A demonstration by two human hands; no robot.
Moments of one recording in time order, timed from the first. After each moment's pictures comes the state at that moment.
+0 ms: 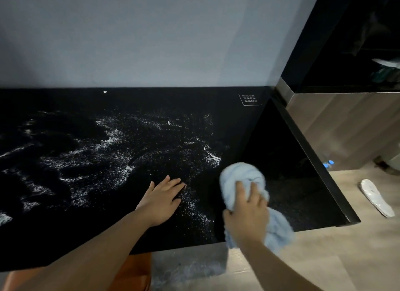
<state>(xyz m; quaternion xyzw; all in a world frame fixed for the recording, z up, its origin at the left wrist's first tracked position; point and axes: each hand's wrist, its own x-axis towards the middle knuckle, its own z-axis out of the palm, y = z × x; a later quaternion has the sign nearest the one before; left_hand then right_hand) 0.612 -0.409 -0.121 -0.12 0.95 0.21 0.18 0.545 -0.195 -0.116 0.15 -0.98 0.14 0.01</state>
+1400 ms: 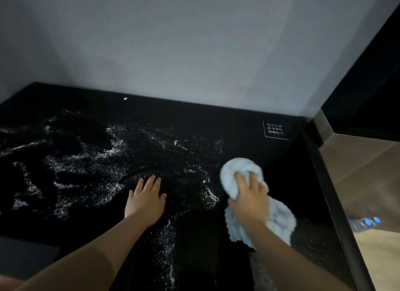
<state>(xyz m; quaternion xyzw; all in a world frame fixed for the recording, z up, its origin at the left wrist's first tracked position) 0.540 -0.420 -0.118 -0.42 0.88 0.16 0.14 0.368 -0.237 -0.114 0.30 -0.95 0.05 -0.03</state>
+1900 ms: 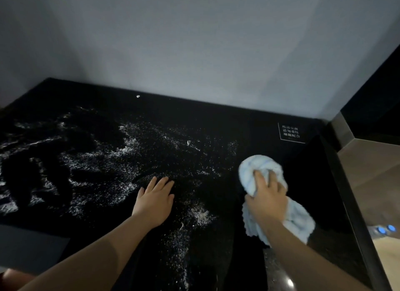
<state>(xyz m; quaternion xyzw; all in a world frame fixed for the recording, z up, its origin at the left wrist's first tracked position) 0.549 -0.436 -0.115 -0.37 0.90 0.17 0.15 0.357 -0.247 -0.114 0.27 -0.96 0.06 -0.01</state>
